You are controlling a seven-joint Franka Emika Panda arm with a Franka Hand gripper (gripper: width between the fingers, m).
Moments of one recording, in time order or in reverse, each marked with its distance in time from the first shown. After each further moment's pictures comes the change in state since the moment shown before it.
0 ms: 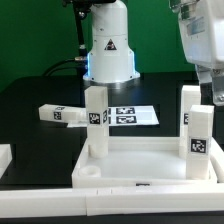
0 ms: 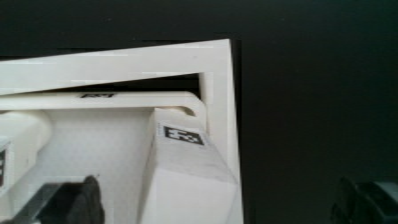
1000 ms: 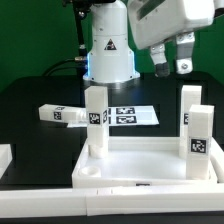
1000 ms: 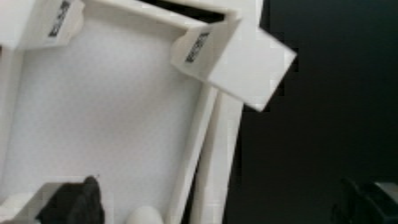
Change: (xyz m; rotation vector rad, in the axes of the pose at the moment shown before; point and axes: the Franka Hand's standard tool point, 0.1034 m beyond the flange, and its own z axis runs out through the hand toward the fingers) arm 0.061 0.032 -0.038 0.077 -0.025 -0.271
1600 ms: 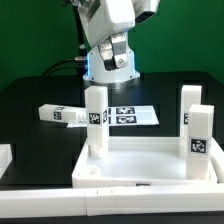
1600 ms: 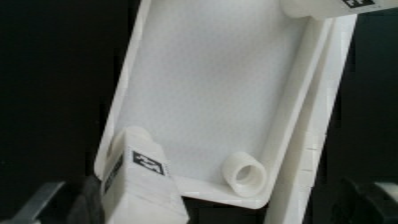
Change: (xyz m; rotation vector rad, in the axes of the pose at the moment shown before) arm 0.046 0.082 -0.023 -0.017 -0.047 -0.018
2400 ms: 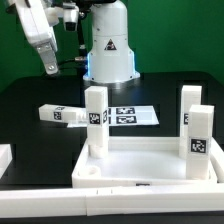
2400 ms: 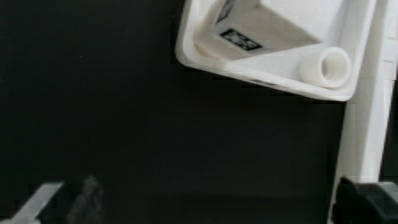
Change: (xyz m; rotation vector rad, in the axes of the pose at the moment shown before) arm 0.094 0.074 -0.013 0.019 -0.070 0.075
